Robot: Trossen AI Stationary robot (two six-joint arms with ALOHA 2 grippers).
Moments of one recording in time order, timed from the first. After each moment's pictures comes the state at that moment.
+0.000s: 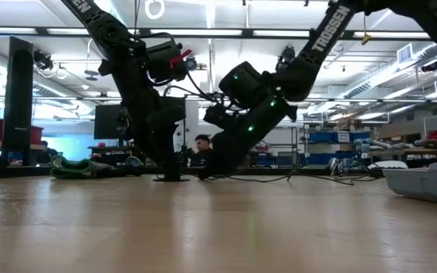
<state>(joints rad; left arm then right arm) 0.30 1.62 0.86 -0.32 -0.12 -0.33 -0.24 2.11 1.13 0.28 -0.02 -0.16</state>
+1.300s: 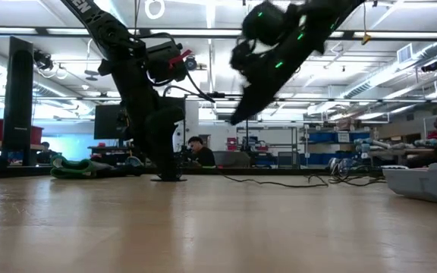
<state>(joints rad) 0.30 1.62 0.86 -0.33 -0.12 -0.33 -0.19 1.64 1.13 -0.34 0.06 -0.09</state>
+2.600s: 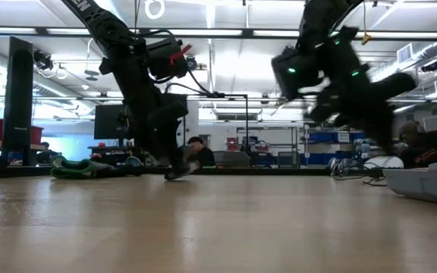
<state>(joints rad) 0.30 1.62 0.87 -0.33 -0.12 -0.33 -0.15 1.77 1.13 -1.16 -0.06 -0.04</state>
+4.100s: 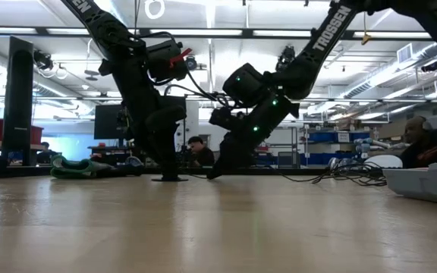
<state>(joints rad) 0.30 1.62 0.86 -0.31 -0.12 -0.32 -0.28 2.08 1.13 0.21 0.00 -0.29</state>
